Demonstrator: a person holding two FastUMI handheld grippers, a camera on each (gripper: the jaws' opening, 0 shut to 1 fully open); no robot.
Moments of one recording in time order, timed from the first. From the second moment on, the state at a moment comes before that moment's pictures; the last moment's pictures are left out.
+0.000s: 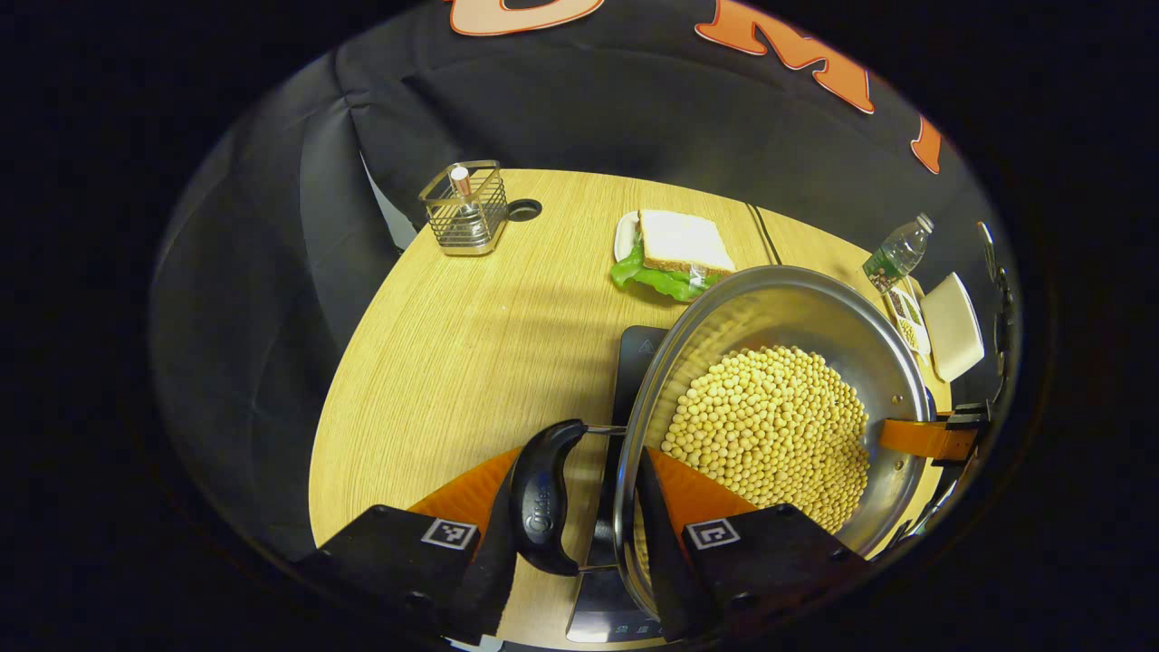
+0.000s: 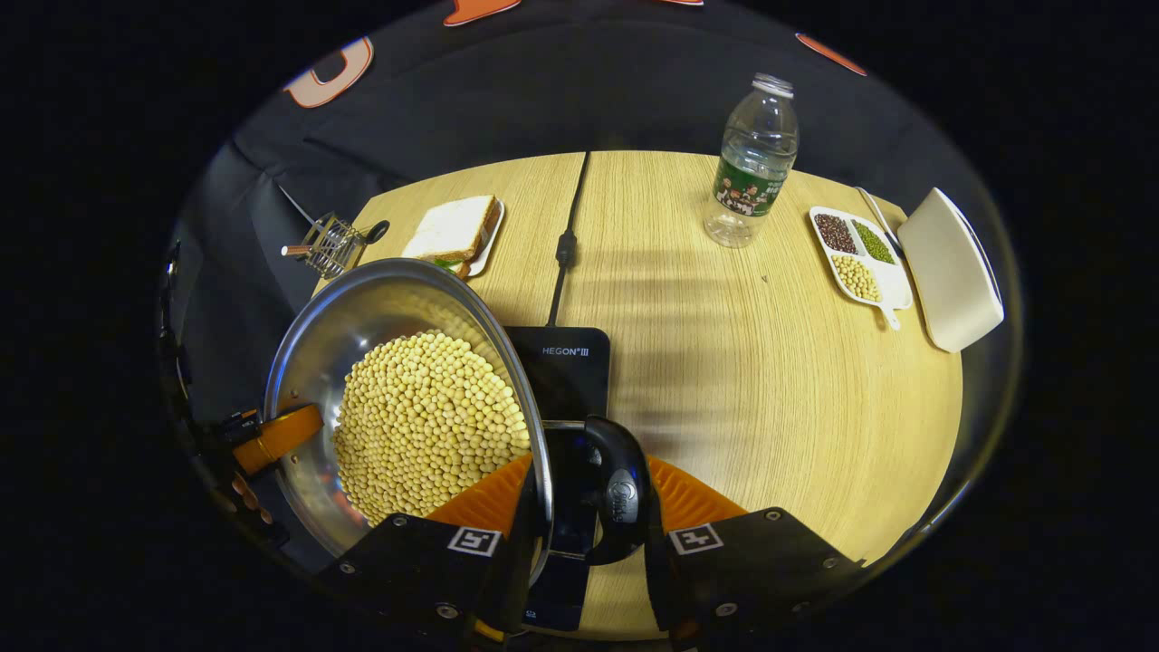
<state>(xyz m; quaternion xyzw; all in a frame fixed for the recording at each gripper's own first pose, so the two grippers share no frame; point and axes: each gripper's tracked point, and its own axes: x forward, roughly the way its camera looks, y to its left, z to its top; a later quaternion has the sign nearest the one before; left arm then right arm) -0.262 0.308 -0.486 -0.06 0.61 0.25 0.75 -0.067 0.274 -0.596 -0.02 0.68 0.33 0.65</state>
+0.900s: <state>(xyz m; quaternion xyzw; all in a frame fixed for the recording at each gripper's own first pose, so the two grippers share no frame) -0.271 0.309 -0.462 0.01 0.58 0.30 0.75 0.014 0.204 -0.526 0.05 0.57 0.35 0.74</state>
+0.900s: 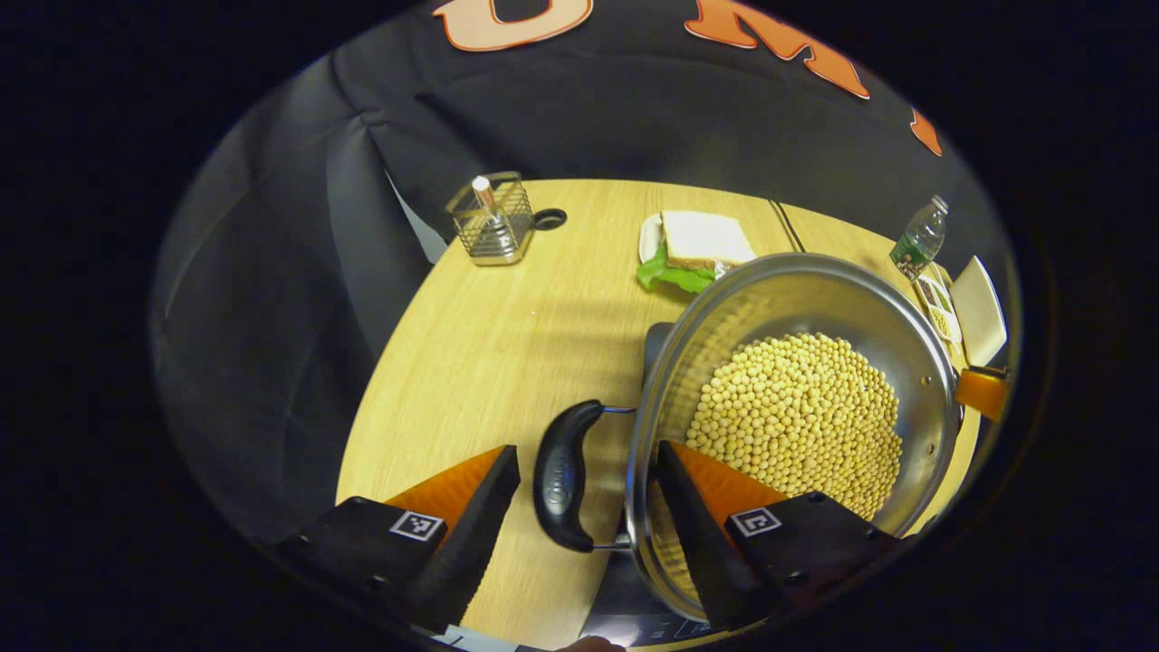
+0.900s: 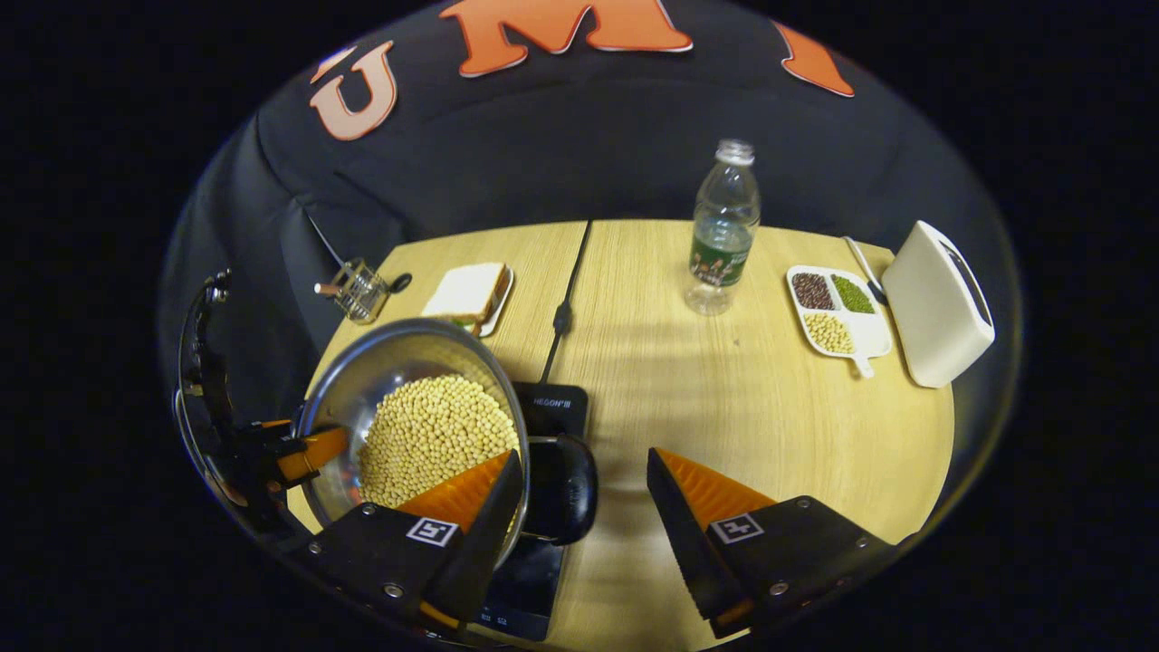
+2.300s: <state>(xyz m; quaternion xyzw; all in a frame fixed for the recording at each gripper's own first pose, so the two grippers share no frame) -0.047 0.109 -0.009 0.07 0.07 0.20 0.97 0.277 -0.253 -0.116 0.05 0.07 0.24 0.97</state>
